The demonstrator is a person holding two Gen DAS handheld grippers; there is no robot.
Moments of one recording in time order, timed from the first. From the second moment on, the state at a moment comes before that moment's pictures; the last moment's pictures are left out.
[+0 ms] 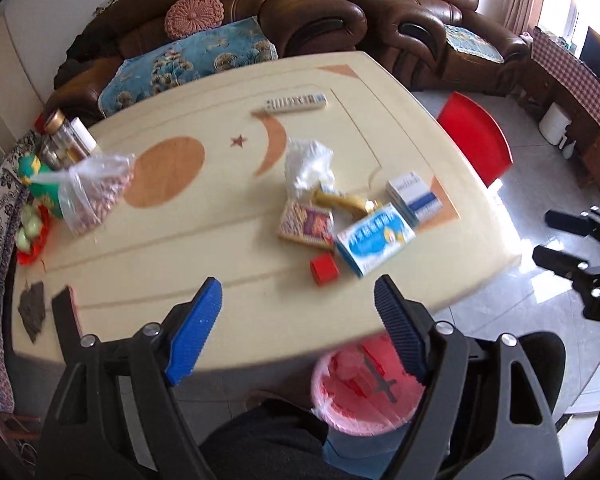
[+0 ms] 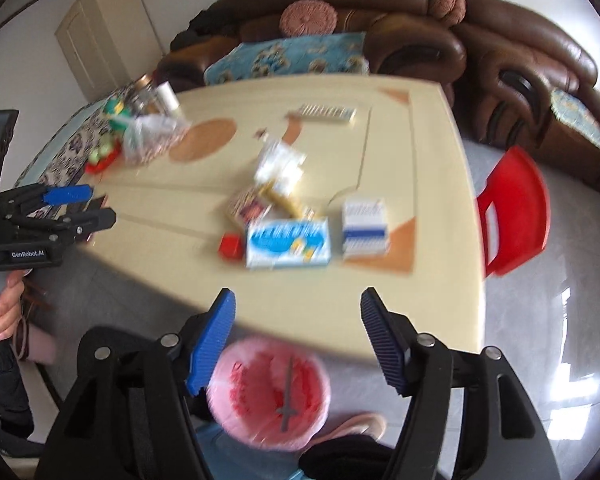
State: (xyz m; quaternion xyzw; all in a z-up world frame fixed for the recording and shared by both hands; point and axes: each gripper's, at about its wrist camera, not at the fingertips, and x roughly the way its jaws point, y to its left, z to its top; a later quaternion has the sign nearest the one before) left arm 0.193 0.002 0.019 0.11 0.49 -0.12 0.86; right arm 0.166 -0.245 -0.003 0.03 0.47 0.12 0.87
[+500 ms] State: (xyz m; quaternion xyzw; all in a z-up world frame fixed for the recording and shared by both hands) left arm 0.285 -0.038 0.018 0.15 0.51 -0.13 0.84; right arm 0.248 -0.260 -0.005 0.03 0.49 0.11 0.87
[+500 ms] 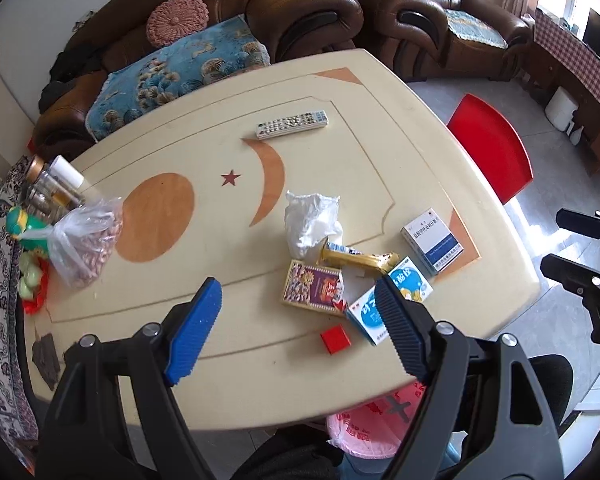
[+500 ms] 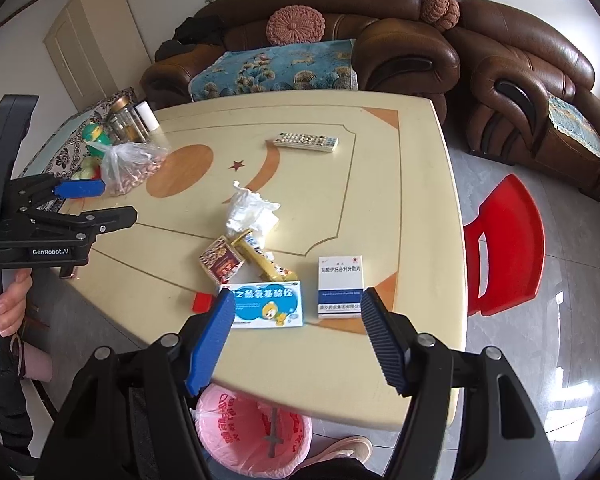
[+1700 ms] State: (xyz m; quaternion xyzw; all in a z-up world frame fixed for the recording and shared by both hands) left arm 0.411 -0.086 -0.118 0.18 0.59 -0.15 0.77; right arm 0.360 -0.261 -0.154 0.02 0.60 0.11 0.79
